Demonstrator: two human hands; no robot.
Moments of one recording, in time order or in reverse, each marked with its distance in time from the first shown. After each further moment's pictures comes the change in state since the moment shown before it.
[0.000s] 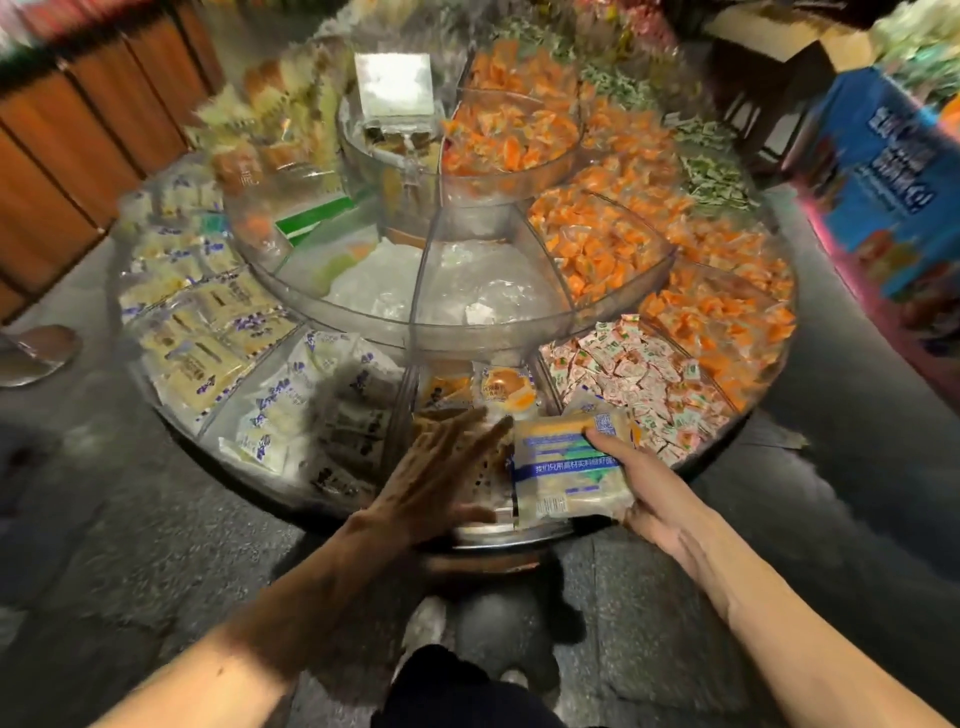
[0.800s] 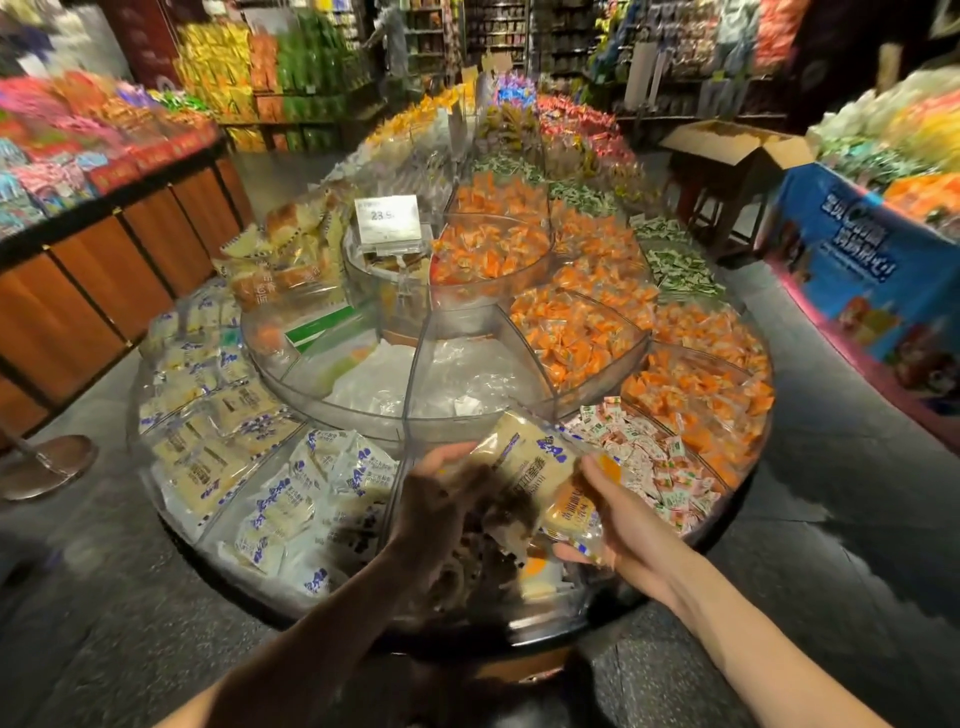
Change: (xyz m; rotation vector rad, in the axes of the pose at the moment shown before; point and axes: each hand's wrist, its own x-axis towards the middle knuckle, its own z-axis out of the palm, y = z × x) left_hand 0.044 0.074 -0.089 -1.114 0.453 -0.499; right_hand -0.011 -0.033 0.009 -0.044 -0.205 -0.152
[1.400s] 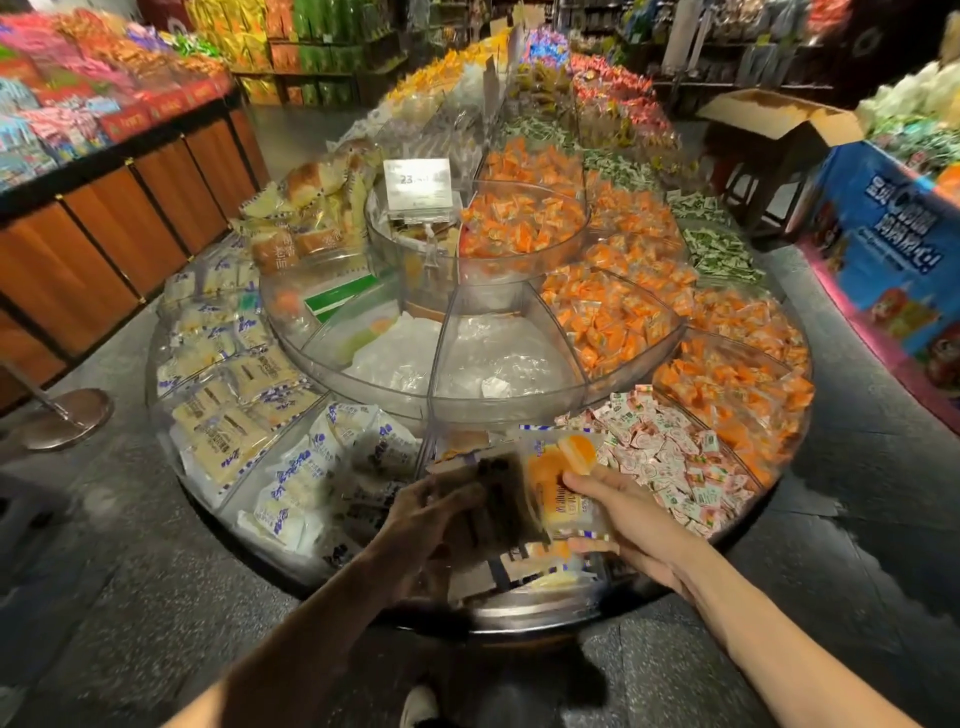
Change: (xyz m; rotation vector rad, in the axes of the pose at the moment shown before) left_hand 0.004 -0.045 -0.055 -0.190 -0.116 -0.427; right_hand 0.046 0.012 0.010 -0.261 0.095 0.038
